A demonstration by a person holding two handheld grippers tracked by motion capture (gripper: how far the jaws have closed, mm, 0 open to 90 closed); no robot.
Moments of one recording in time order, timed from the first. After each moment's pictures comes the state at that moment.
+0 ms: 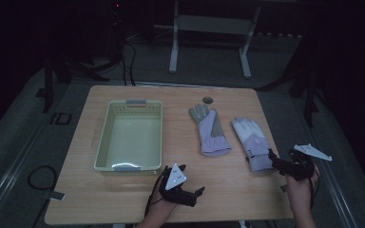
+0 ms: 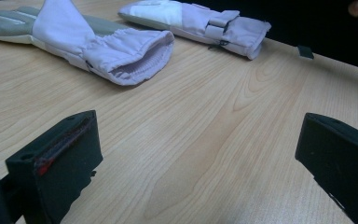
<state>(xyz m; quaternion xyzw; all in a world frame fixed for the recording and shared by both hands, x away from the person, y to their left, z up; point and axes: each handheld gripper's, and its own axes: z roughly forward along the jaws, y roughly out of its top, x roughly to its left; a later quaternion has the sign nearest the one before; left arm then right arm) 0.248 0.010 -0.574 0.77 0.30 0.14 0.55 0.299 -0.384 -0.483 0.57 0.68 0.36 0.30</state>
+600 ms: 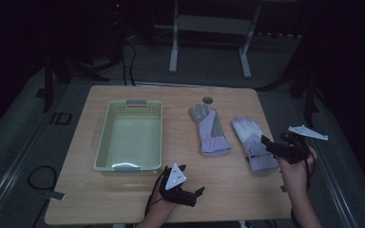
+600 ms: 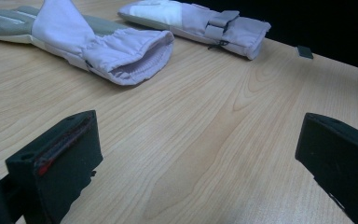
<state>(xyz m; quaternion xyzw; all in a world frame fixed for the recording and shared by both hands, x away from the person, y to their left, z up) 0.249 0.011 -0.574 0.77 0.30 0.14 0.55 0.331 -0.354 -0.440 0.54 0.70 0.39 0.28</state>
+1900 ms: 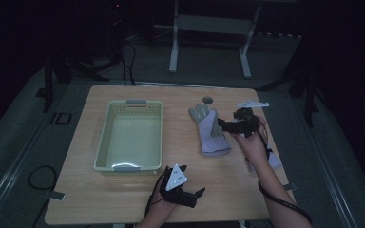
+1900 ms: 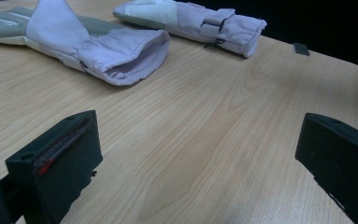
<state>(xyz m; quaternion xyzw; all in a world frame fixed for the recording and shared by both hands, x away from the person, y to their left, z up) 0.247 0.009 -0.574 0.77 0.29 0.14 0.55 0.415 -0.232 -0.442 0.46 0.78 0.38 0.21</state>
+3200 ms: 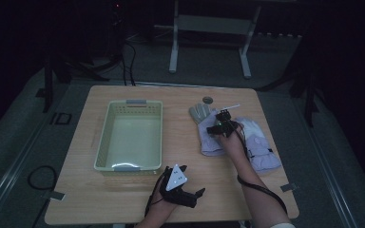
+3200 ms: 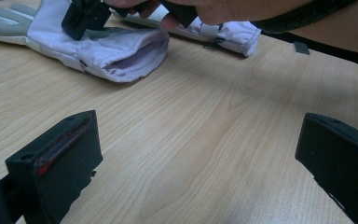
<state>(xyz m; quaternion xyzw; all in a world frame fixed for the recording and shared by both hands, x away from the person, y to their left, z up) 0.247 0.009 -0.574 0.77 0.29 0.14 0.55 0.477 -0.205 -0.534 0.52 0.80 0.26 0.12</state>
